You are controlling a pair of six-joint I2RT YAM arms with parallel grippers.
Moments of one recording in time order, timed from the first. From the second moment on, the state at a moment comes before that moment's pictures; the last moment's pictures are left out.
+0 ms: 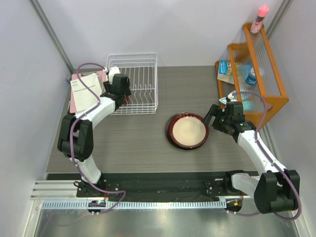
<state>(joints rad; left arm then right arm) -0.31 1.74 1.25 -0.10 -0.52 -0.39 0.08 1.09 0.70 -0.39 -0.13 0.49</state>
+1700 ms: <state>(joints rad) -0.40 1.44 1.27 -0.22 -0.56 -0.22 0.08 1.00 0.69 -0.37 -0.21 0.49</state>
